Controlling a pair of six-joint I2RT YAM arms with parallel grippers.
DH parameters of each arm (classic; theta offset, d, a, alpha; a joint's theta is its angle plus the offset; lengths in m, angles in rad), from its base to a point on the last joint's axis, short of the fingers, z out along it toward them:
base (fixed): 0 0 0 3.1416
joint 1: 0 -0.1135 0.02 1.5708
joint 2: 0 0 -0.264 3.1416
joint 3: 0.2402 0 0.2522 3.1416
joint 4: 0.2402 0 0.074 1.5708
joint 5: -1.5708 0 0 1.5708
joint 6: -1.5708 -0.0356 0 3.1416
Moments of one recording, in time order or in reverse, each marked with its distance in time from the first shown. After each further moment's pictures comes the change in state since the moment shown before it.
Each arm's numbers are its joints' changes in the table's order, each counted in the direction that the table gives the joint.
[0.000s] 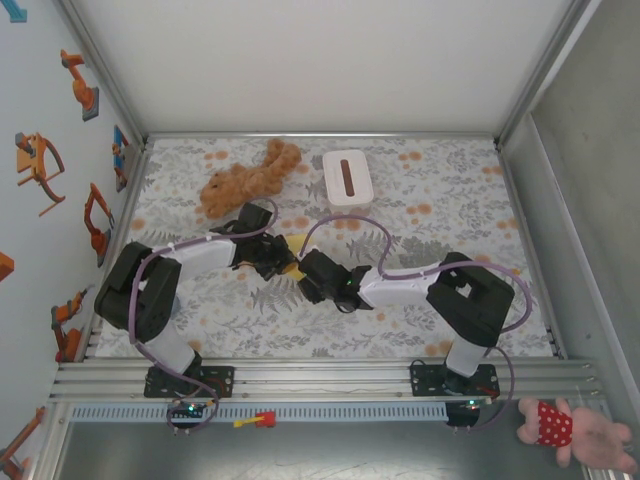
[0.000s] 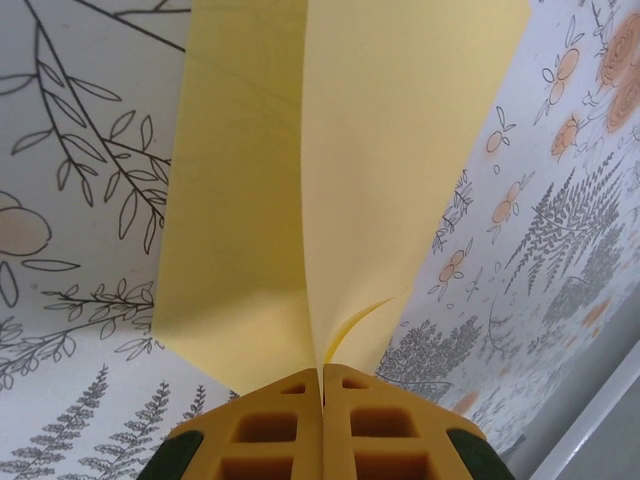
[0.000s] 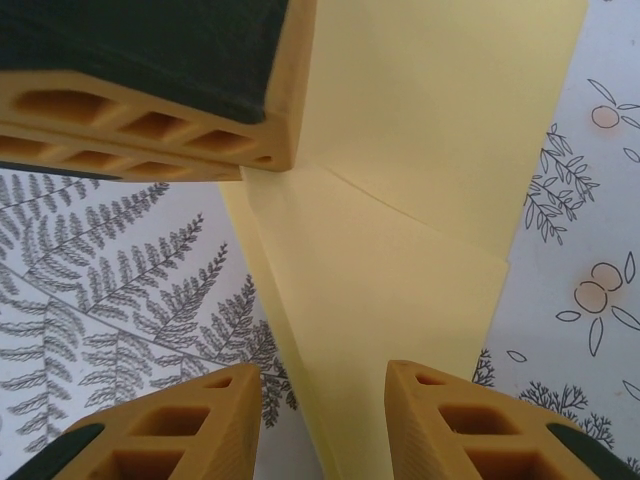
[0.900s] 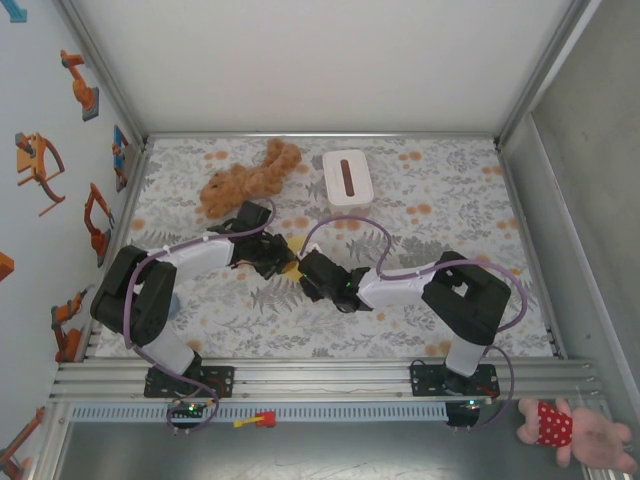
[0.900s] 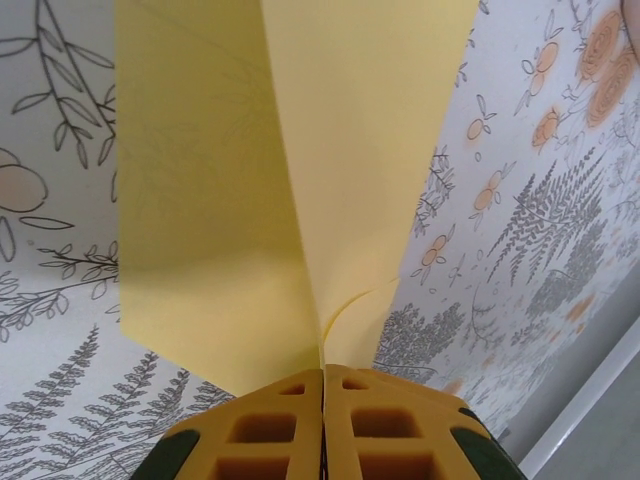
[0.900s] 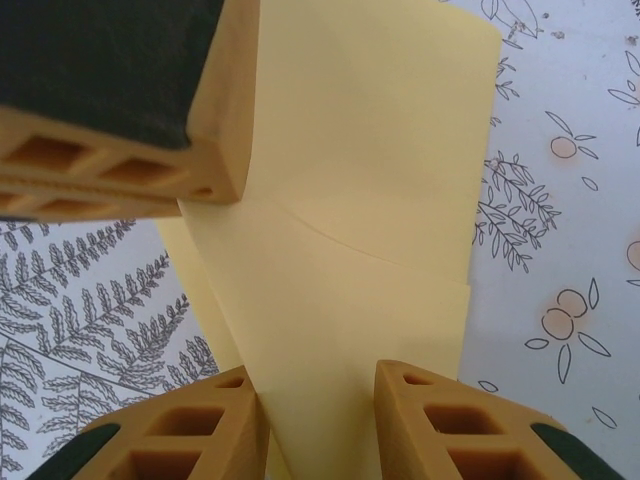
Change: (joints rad) left arm 0.000 -0.023 0.016 0.038 -0.006 0.022; right arm 0.000 0.014 -0.015 -0.060 -0.056 0.008
